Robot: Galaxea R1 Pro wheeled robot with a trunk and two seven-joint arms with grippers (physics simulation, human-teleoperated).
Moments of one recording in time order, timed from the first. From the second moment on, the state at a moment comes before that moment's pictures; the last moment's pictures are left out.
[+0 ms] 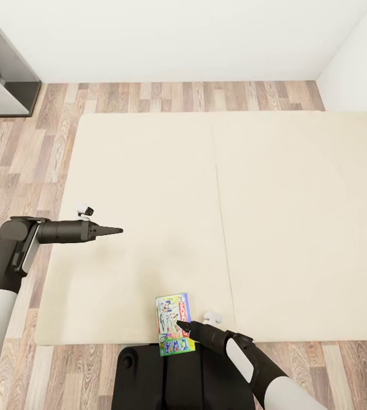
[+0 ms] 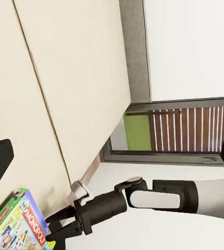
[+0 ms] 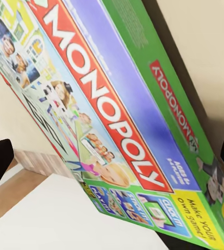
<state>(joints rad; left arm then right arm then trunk) -0.95 0.35 0.02 -1.11 0.07 1.01 -1.56 -0.58 0.10 0.27 -0.49 -0.61 0.29 0.41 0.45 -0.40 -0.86</state>
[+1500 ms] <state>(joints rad) -0.95 0.35 0.02 -1.11 0.07 1.01 -1.56 -0.58 0.10 0.27 -0.49 -0.60 0.28 0.41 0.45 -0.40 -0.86</state>
